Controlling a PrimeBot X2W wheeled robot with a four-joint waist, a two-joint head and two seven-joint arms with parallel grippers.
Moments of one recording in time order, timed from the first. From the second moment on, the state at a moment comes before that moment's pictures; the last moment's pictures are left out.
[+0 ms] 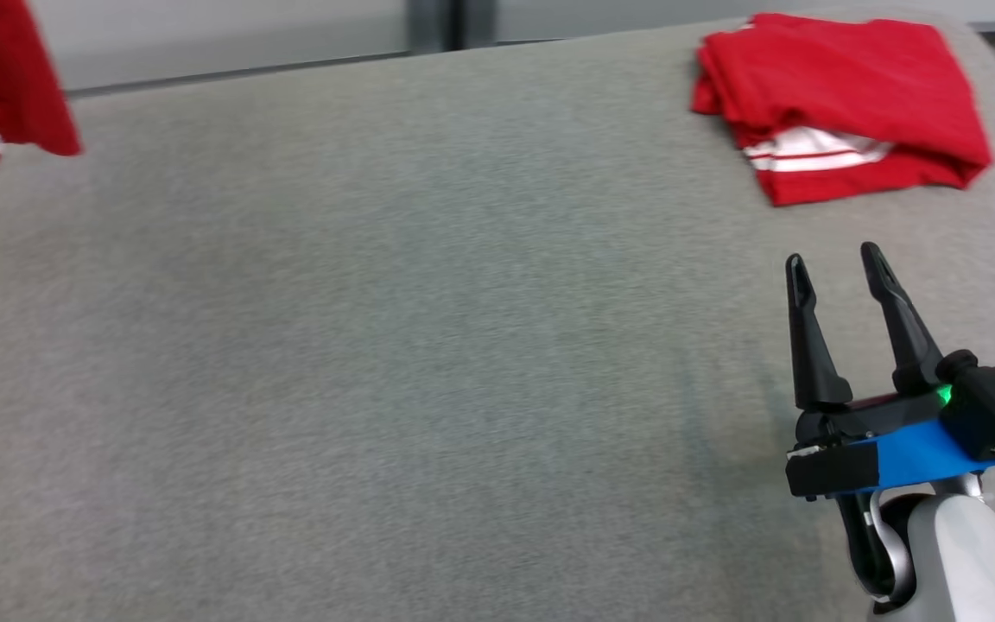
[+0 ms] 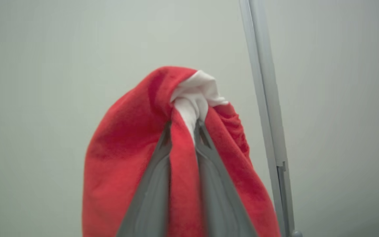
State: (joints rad) left arm -0.95 0.54 -0.10 0.27 -0.31 -0.13 -0.03; right arm -0.23 -0.06 0.00 0.05 0.13 0.13 -0.19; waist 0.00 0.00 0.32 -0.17
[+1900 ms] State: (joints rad) left arm -0.41 0.16 -0.64 0.32 -0.36 -0.08 -0.20; right arm -0.25 -0.05 0.03 0.21 0.16 0.13 -0.25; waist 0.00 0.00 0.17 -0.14
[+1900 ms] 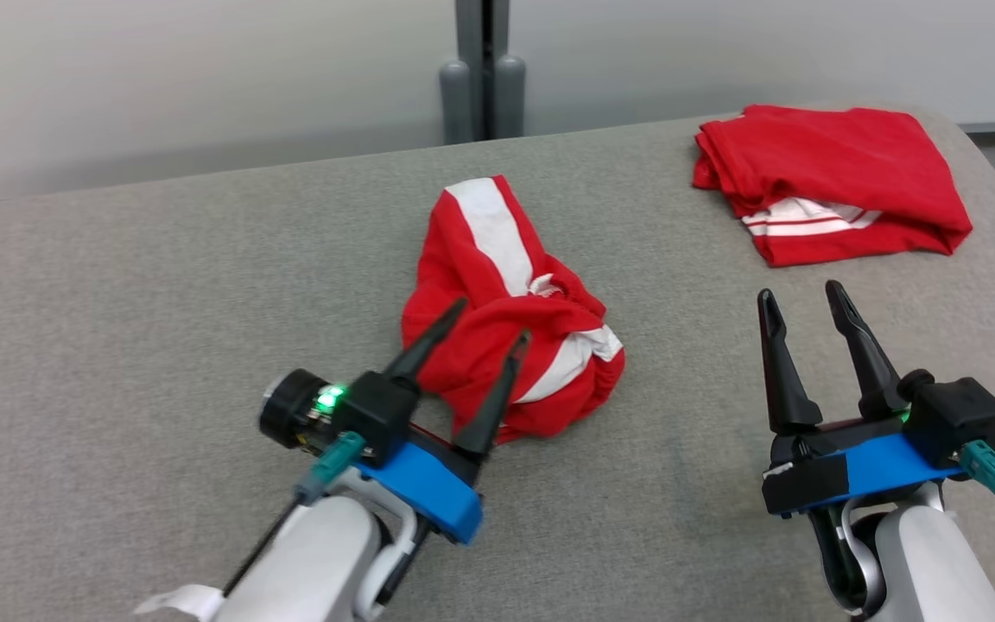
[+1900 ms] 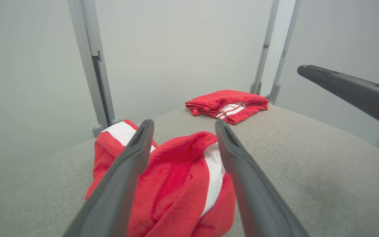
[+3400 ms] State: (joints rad) left arm 0.01 0.29 -0.14 0.13 -0.33 0.10 -0.26; right arm -0.10 -0.05 -0.03 0.22 0.17 0.13 -0.19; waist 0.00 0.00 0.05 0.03
